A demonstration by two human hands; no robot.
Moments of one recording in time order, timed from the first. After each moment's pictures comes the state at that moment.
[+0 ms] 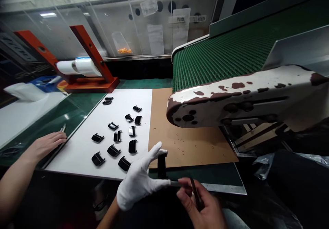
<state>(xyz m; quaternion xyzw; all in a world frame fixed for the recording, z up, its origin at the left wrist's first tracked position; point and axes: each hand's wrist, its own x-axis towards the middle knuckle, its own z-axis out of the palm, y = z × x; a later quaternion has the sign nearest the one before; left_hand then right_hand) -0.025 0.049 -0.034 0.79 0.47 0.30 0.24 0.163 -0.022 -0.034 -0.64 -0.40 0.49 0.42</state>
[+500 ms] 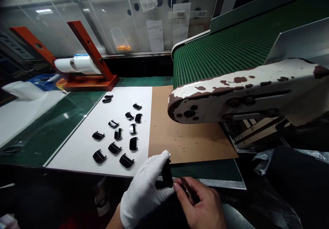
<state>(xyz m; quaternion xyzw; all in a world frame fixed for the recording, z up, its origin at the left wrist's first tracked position) -0.012 0.023 -0.031 0.83 0.41 0.36 0.14 0.155 -0.014 -0.010 -0.65 -0.54 0.39 0.38</state>
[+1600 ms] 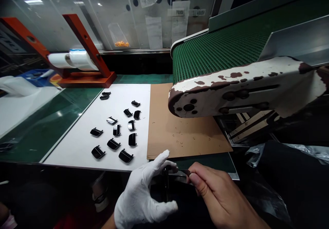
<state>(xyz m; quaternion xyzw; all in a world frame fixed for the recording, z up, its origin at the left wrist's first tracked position) -0.005 0.004 -0.007 0.73 0.37 0.45 0.36 0.200 -0.001 0.039 -0.52 -0.72 0.41 0.20</state>
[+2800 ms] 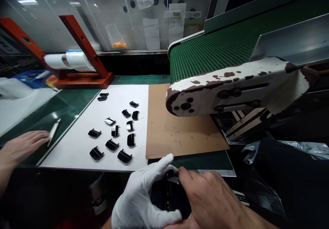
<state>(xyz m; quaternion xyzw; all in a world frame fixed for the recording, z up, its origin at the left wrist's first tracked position) 0.000 0.001 0.012 0.76 0.37 0.45 0.30 0.177 -0.001 0.043 -0.49 -0.84 0.22 0.07</state>
